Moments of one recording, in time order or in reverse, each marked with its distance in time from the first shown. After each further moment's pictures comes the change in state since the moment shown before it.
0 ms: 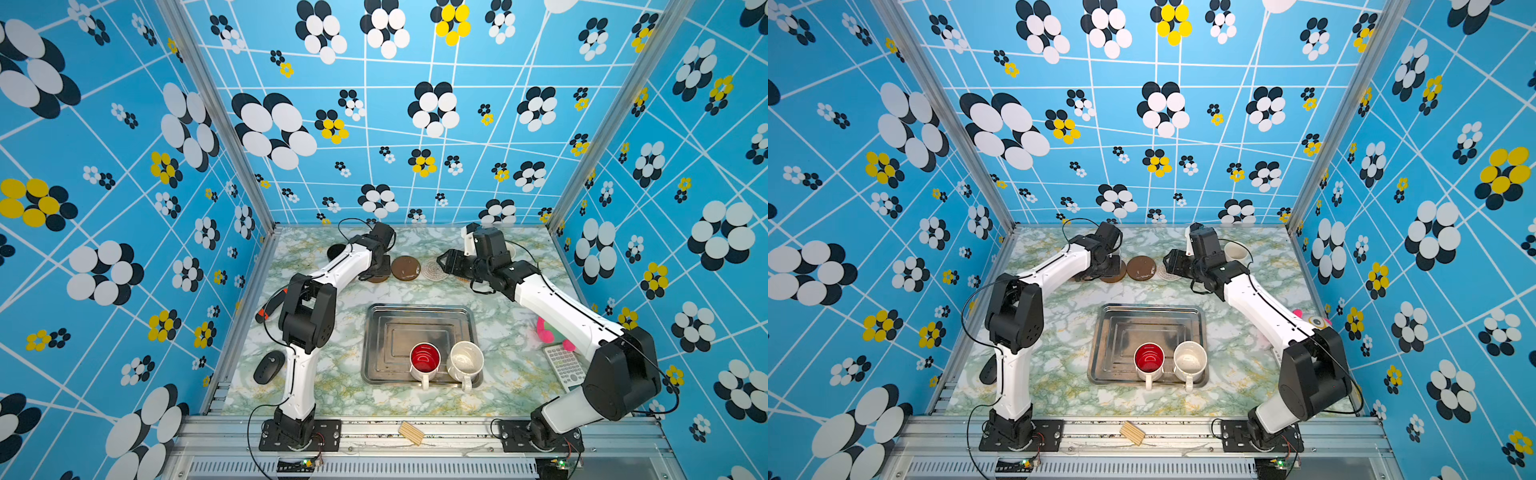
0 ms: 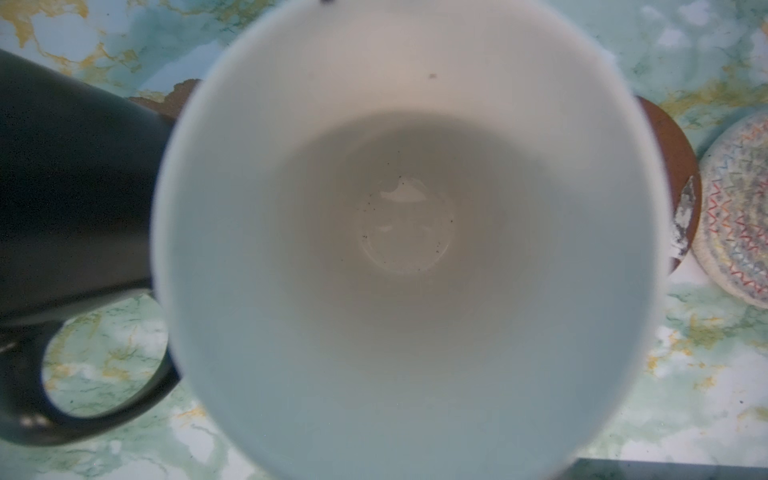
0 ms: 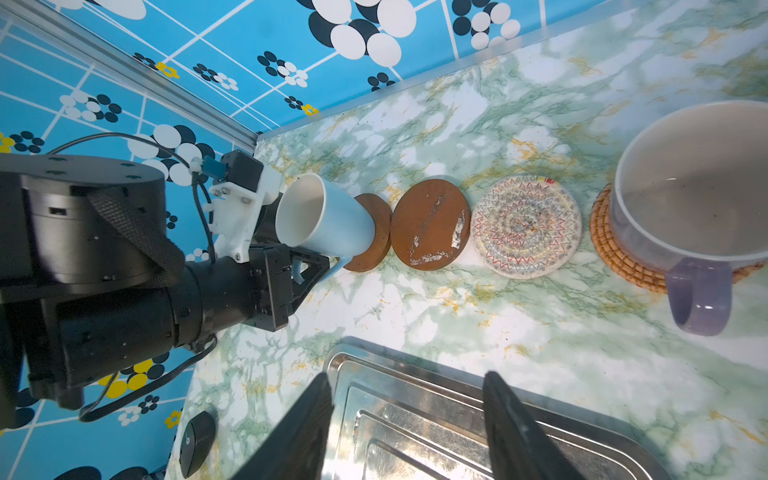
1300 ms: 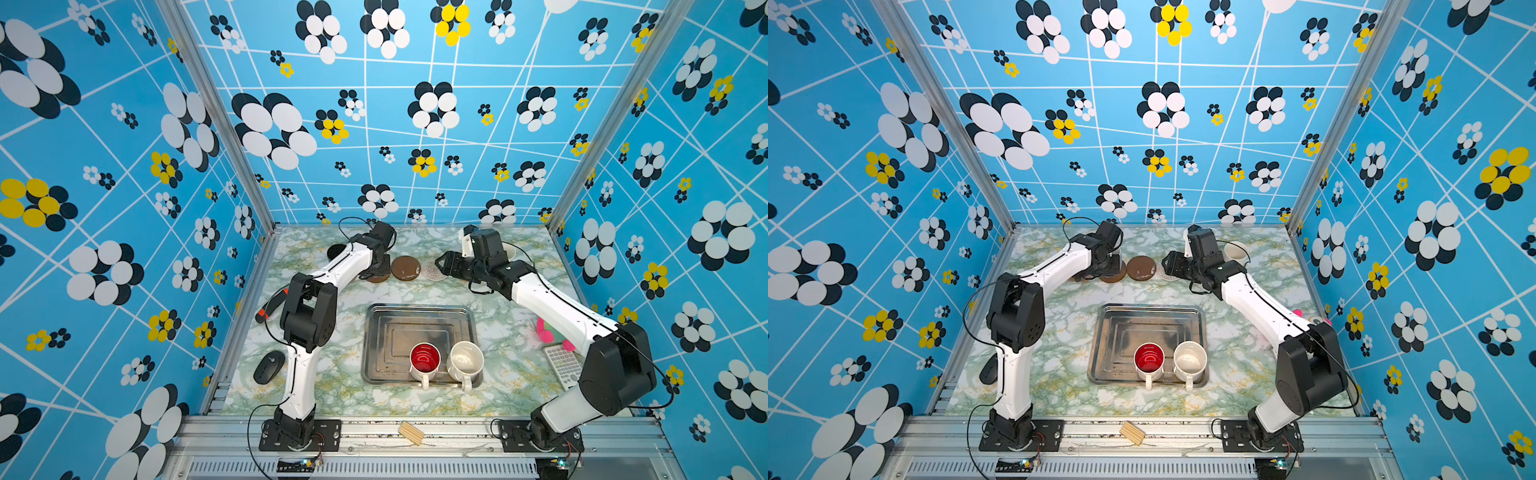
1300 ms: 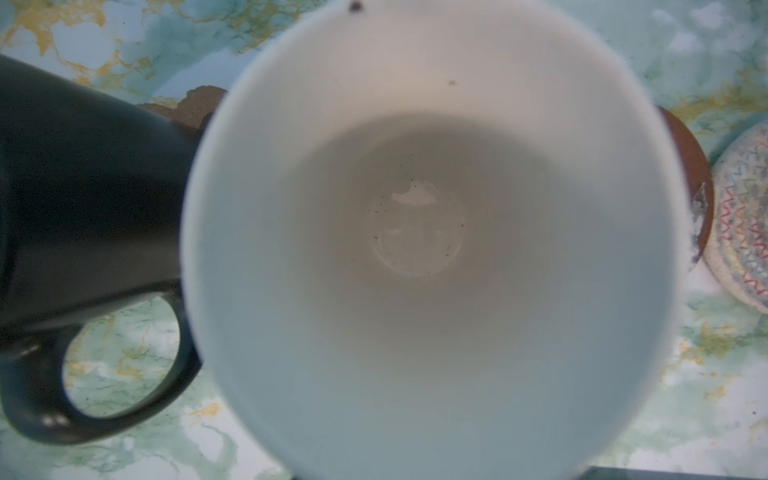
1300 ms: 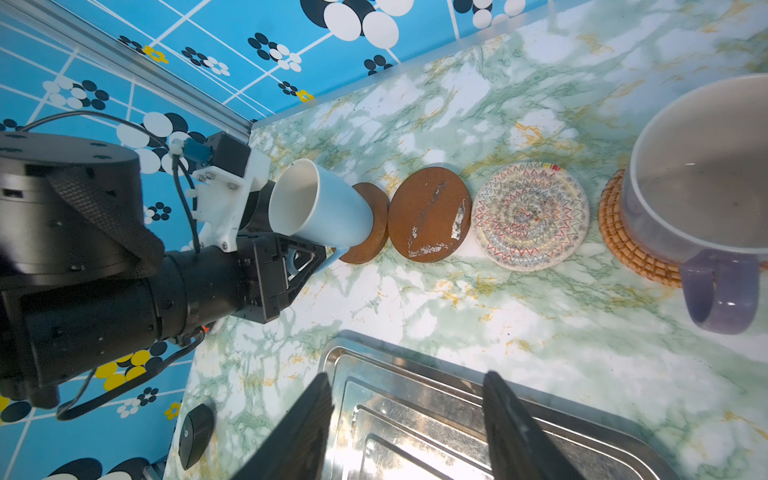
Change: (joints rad) left arm 0.000 0.015 0.027 -0.024 -0.020 0.001; right arm 0.000 0.028 0.001 0.000 -0.019 0.000
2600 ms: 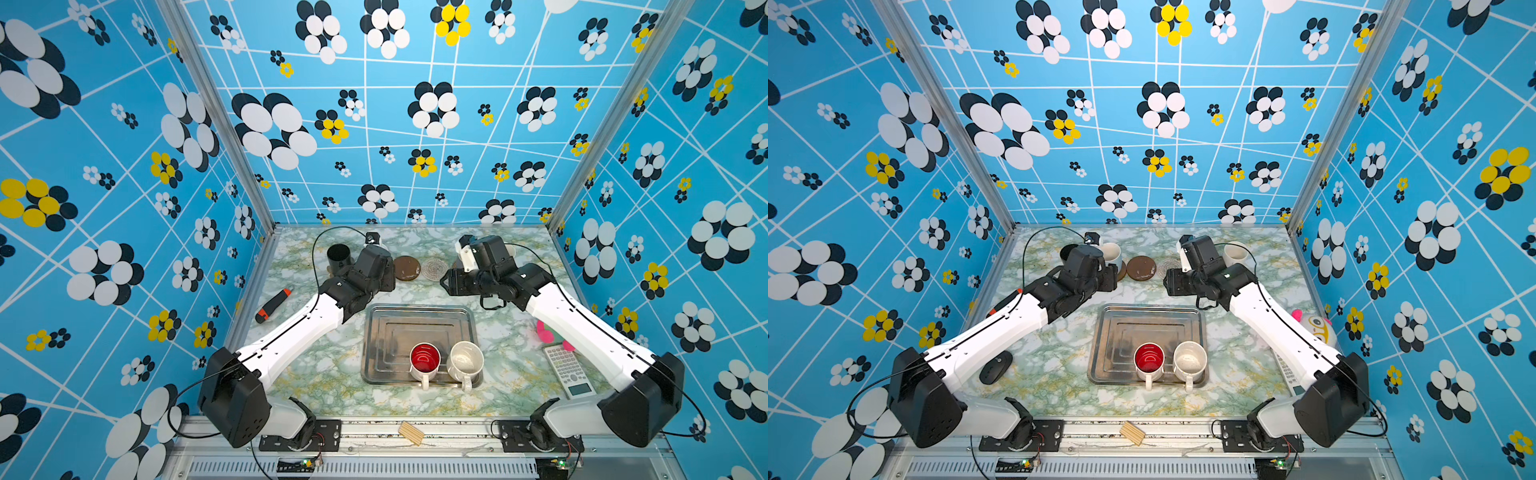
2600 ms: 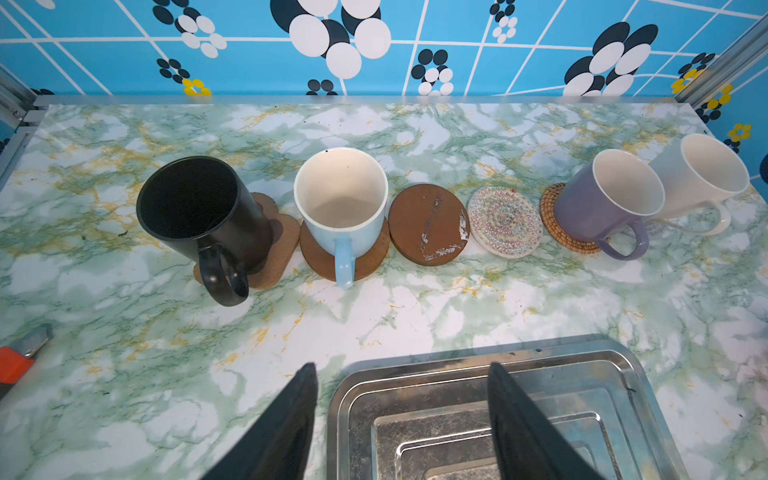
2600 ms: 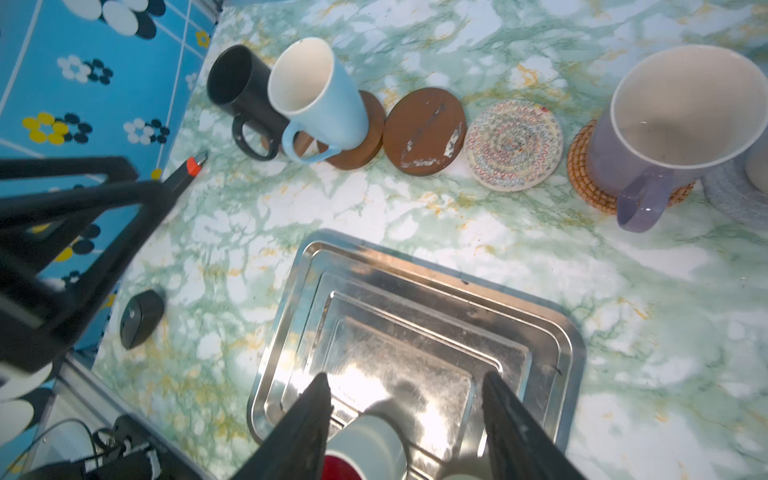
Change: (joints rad) left arm -0.207 -0.727 -0.628 0.427 -0.132 0.011; right arm 0.143 -0.180 0.072 -0.418 0.117 -0.192
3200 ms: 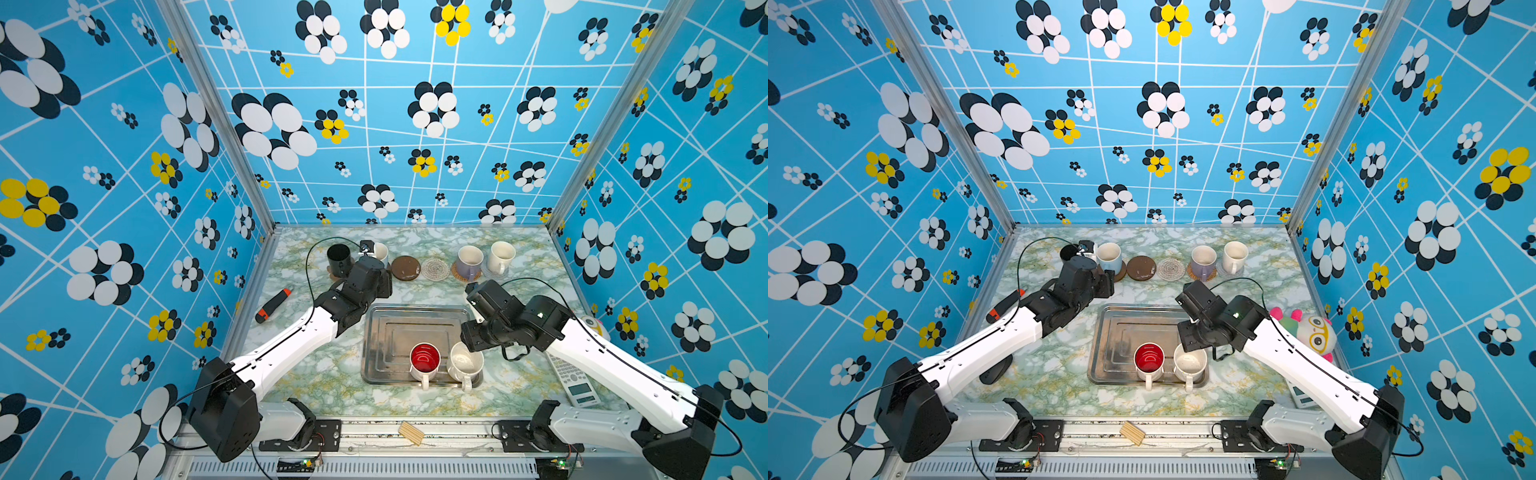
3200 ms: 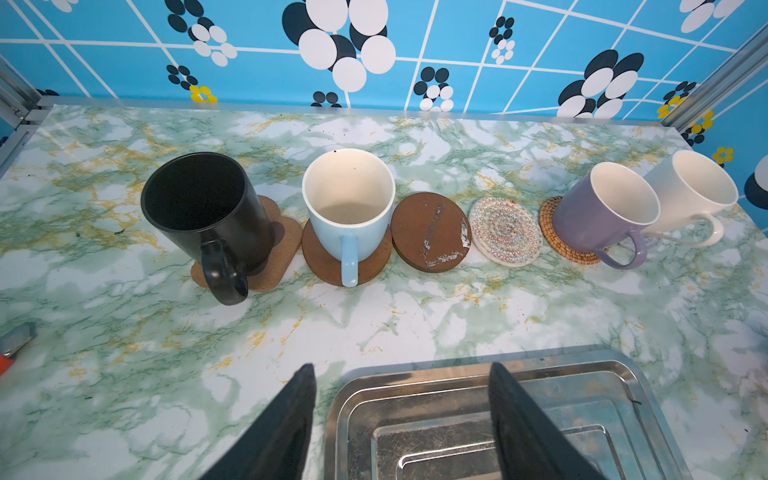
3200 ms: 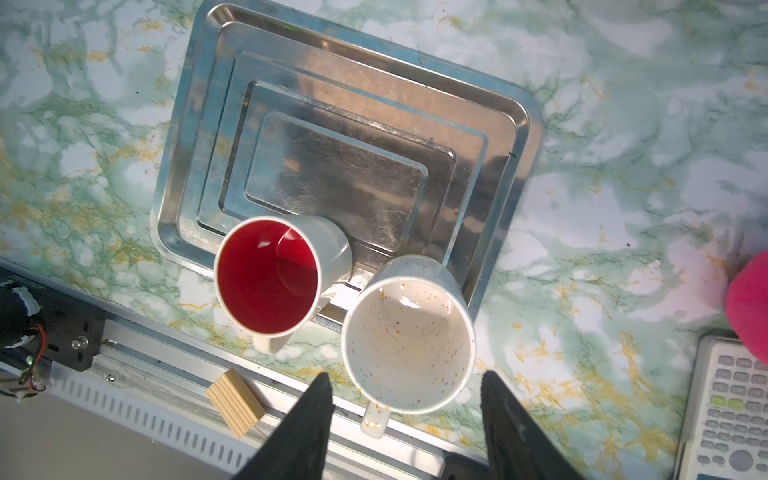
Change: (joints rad) left arm 0.000 -0.063 -0.128 0.137 -0.020 -0.003; right arm 0.237 -0.229 -0.169 -0.404 0.172 0.124
